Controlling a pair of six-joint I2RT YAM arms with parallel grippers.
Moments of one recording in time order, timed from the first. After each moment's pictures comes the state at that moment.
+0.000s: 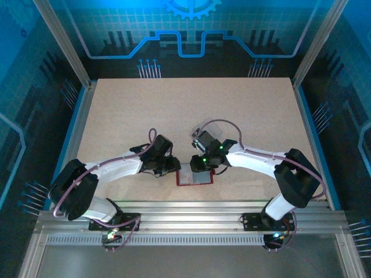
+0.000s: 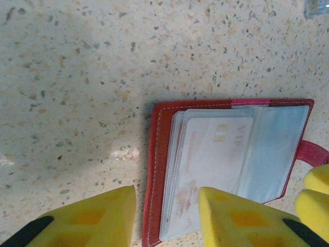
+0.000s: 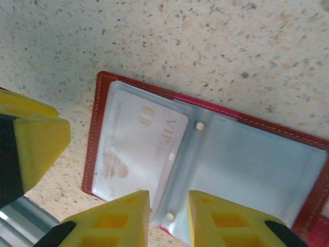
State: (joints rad) left arm -0.64 1.44 0.73 -0.39 0.23 -0.95; right arm 0.80 1.58 0.97 -0.53 -0.16 0.56
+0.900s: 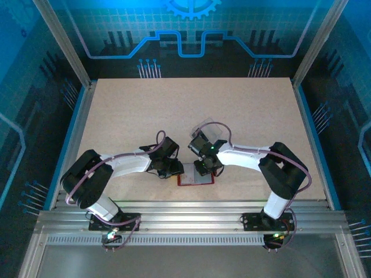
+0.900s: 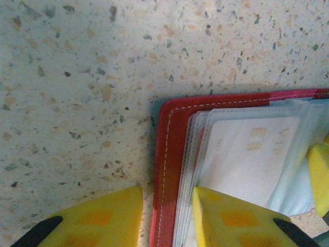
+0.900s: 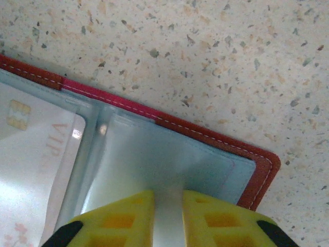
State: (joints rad) left arm -0.68 1.58 0.76 -0.36 0.25 -0.94; right arm 0.84 1.72 1.00 -0.64 0.06 0.46
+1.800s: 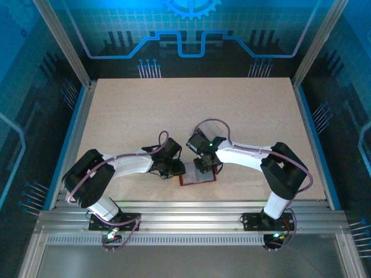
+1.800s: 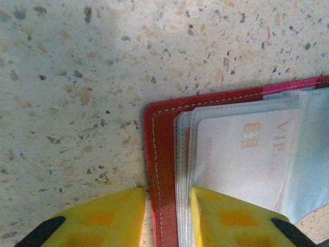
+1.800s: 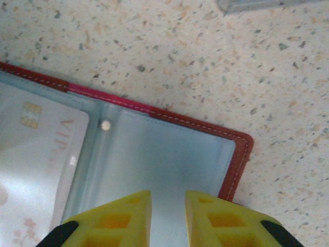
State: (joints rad) left arm -0.71 1.59 0.77 -0.34 0.22 -0.95; right arm 0.83 1.71 1.07 -0.73 0.13 0.41
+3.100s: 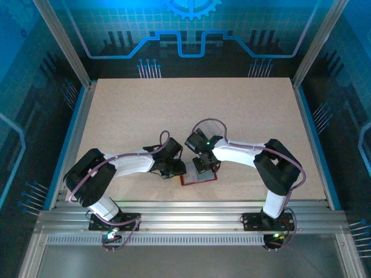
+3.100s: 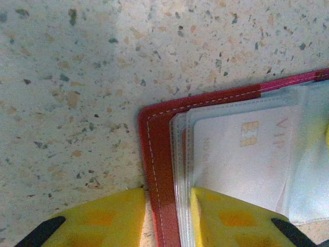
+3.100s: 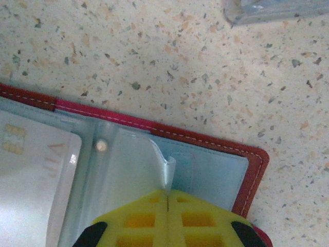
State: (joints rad) left arm -0.72 1.61 0.78 -0.34 0.22 -0.95; right arm 0.83 1.78 1.11 -0.73 0.13 0.39
